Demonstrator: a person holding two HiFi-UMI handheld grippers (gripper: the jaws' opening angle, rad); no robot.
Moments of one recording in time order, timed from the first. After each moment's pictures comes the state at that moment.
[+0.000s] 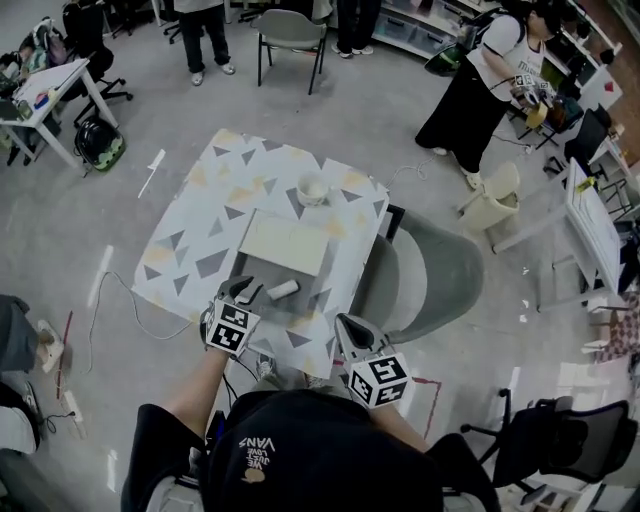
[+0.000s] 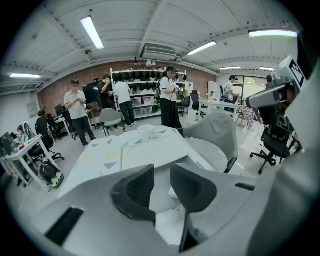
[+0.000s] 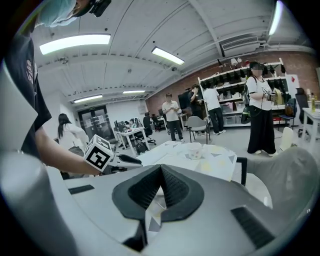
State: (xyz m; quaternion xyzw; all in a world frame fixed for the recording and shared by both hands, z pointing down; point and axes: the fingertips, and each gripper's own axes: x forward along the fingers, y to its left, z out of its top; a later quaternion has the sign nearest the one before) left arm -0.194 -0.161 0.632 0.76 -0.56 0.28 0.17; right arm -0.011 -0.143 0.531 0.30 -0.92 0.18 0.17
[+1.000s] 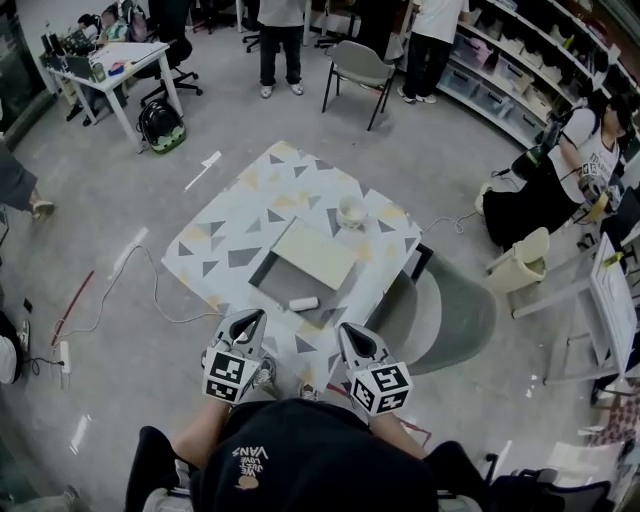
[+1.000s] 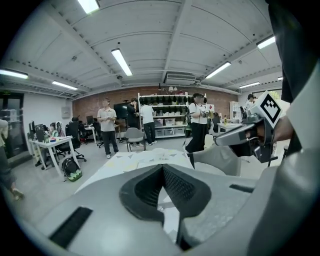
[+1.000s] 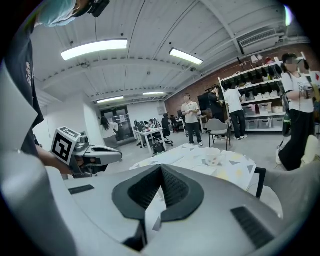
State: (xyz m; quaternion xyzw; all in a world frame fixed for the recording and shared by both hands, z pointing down) left arm -0.158 -0.053 0.519 0.69 -0.69 0.15 0.13; right arm -0.017 -0.127 0.515 0.19 -0.96 0.14 0.16
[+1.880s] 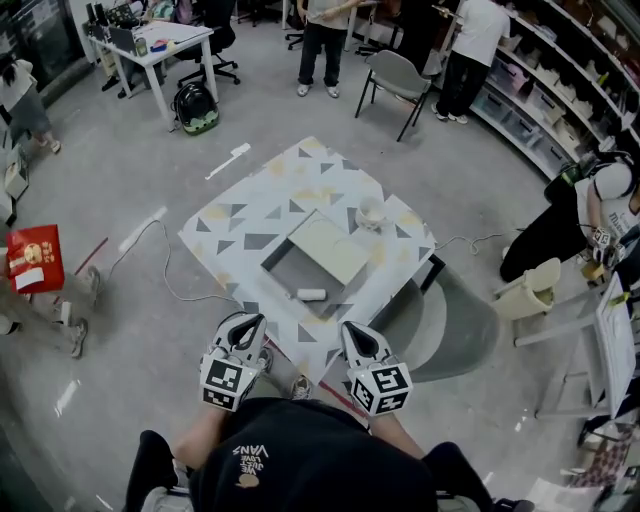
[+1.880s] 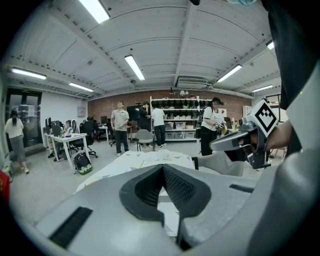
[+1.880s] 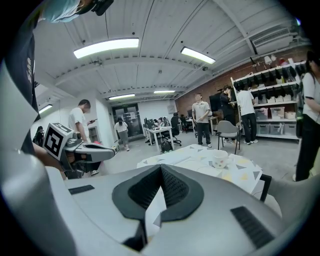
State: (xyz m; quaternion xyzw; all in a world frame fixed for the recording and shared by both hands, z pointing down) left arm -0.129 0.000 0.504 0.64 -0.75 0.12 0.13; right arm -0.007 -0.108 0.512 0.13 -0.97 0.11 0.16
